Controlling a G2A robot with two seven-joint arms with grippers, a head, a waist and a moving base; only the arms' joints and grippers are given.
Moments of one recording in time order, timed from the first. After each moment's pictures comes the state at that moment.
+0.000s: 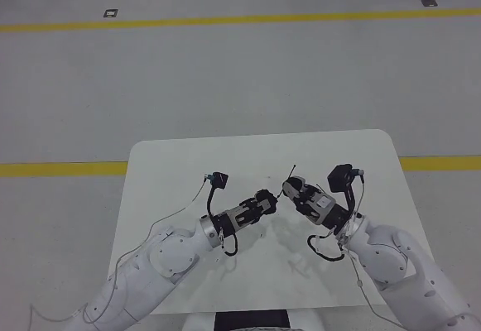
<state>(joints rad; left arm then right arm) 1.36 -1.07 -0.83 -1.72 0.05 -0.34 -0.25 -1.65 -0.97 1.26 -1.98 -0.54 -0.34 0.25</state>
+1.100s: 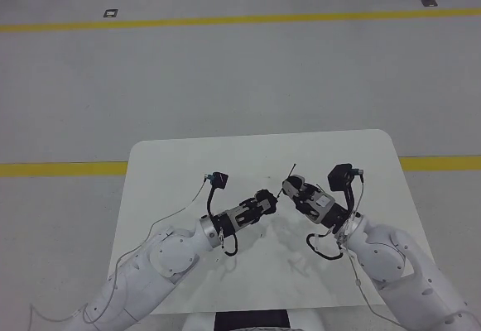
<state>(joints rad) 1.36 -1.07 -0.83 -1.72 0.05 -0.34 -0.25 -1.64 -0.97 1.24 -1.96 -0.54 -0.34 0.23</state>
